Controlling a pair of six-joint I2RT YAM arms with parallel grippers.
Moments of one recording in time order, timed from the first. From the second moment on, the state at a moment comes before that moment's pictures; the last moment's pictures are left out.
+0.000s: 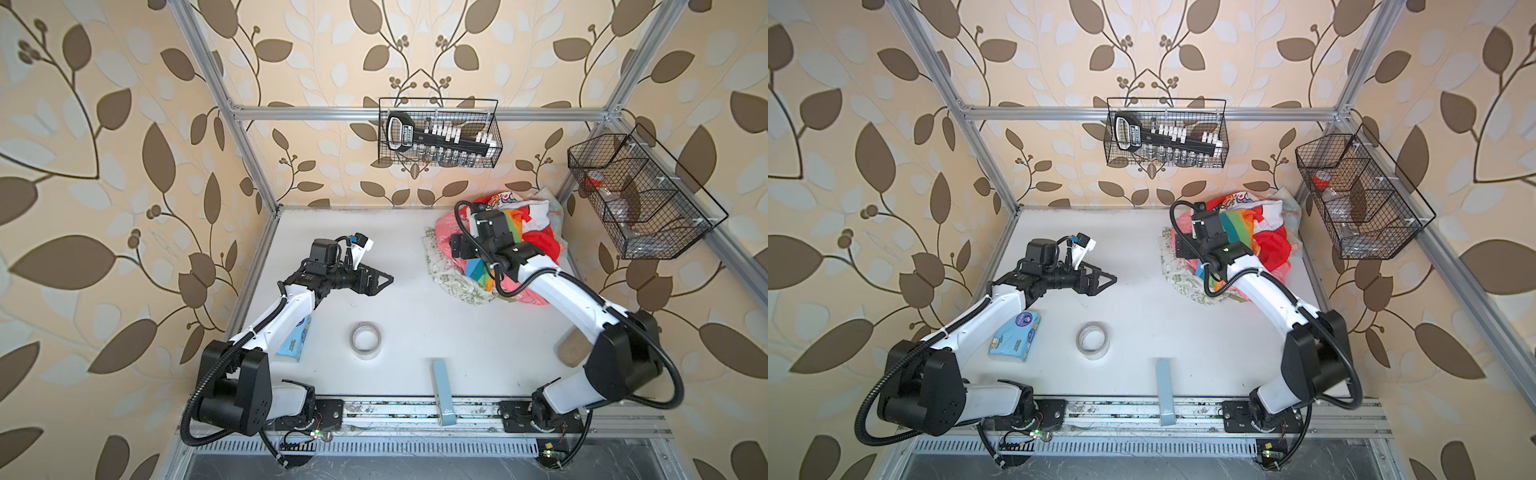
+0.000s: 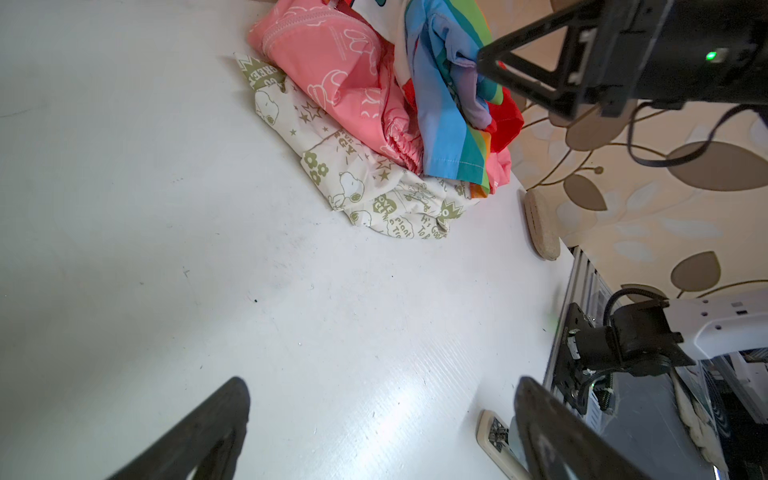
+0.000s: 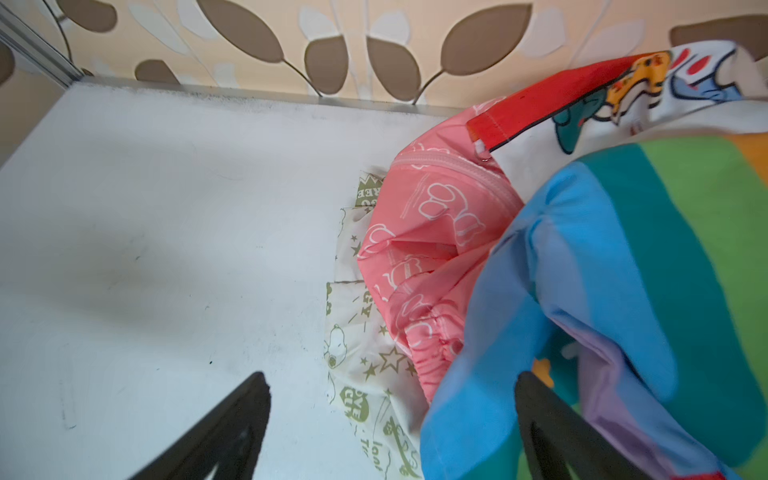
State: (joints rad) left arm -0.20 1.32 0.87 -0.24 0.79 -0.08; right arm 0.40 1.61 1.32 -0.44 0.17 0.21
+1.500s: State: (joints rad) left arm -0.20 1.42 0.91 -0.21 0.92 -0.09; right arm 0.35 2.17 1.80 -0.68 0.35 0.21
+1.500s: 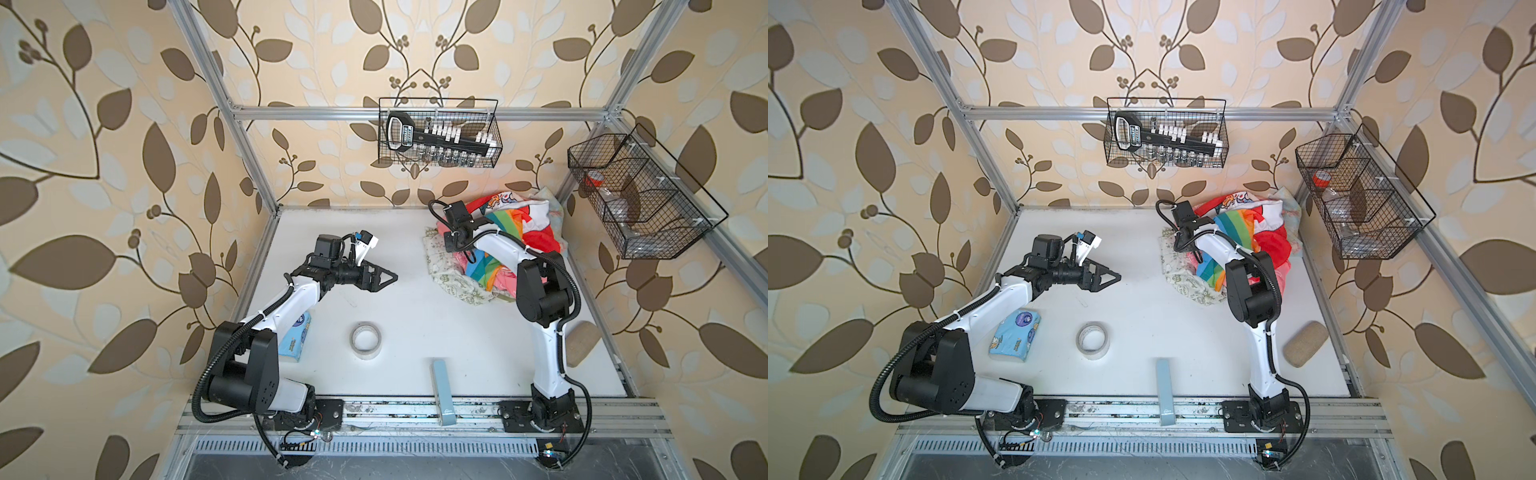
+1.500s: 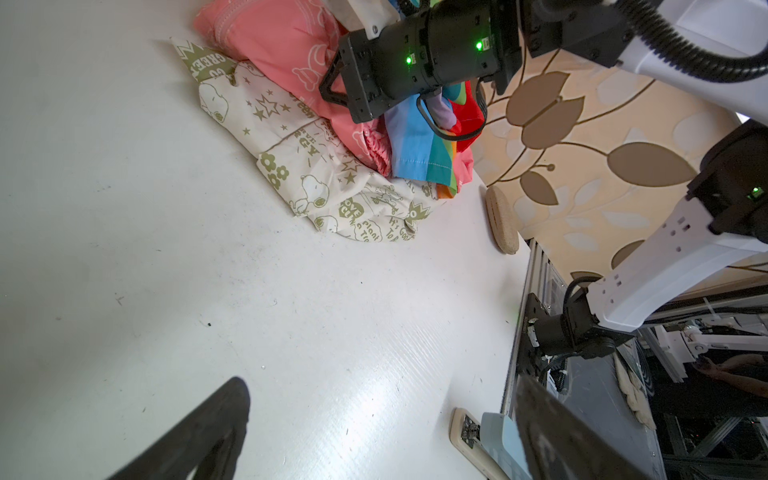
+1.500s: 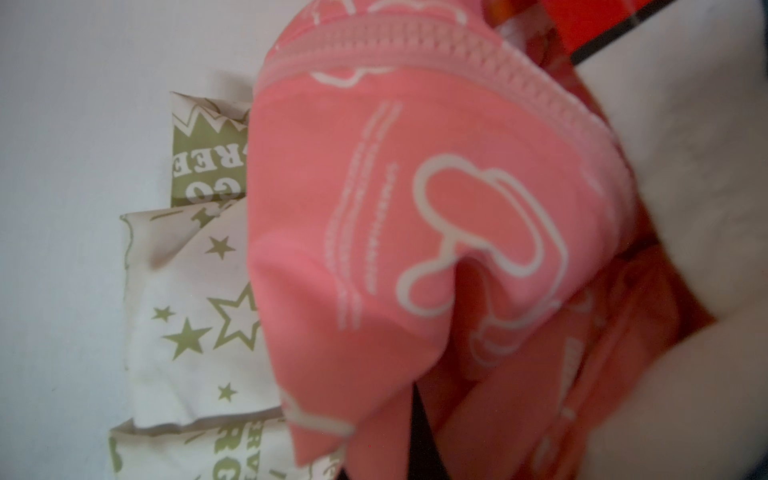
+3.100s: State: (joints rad) left arm -0.21 1.37 0.91 -0.19 0.88 -0.12; right arm 0.31 1.56 1.96 -0.34 0.47 -0.03
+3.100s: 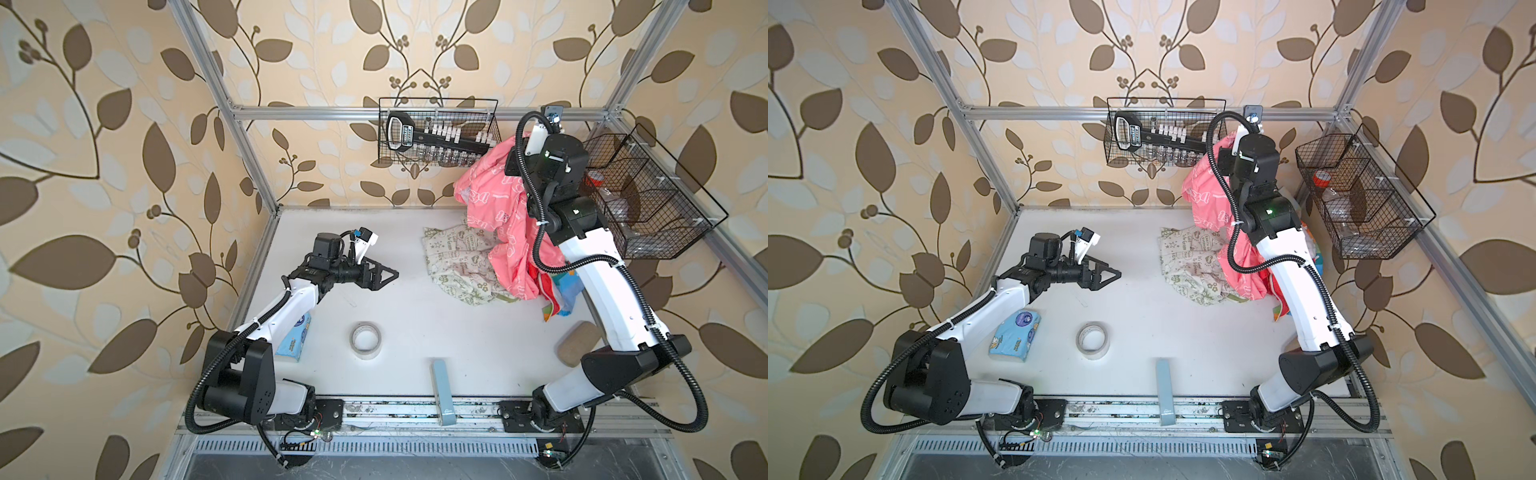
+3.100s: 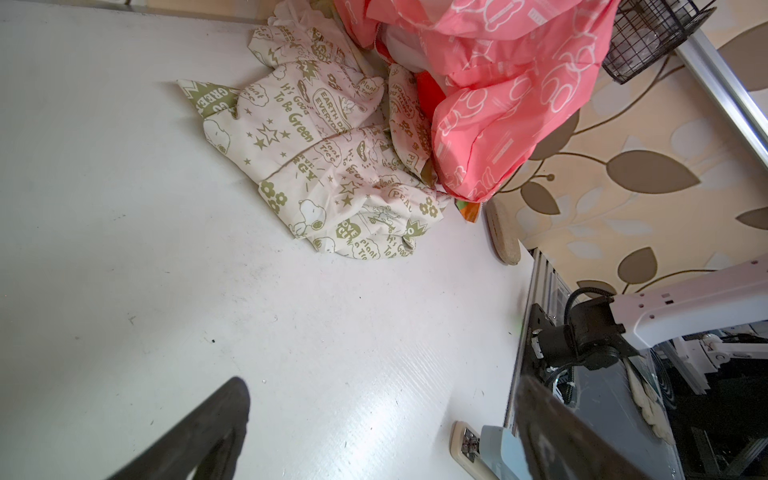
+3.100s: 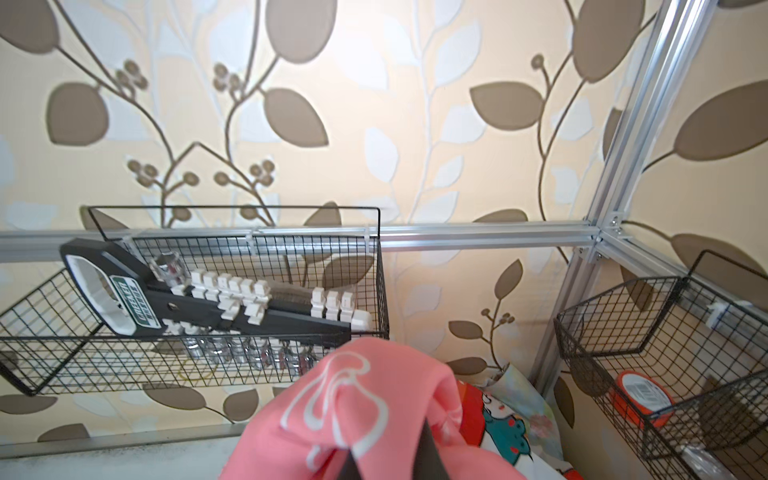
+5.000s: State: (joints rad) left arm -0.33 1.03 0.88 -0.30 0.64 -0.06; right arm 0.48 2.32 2.23 0.08 -0.65 0.65
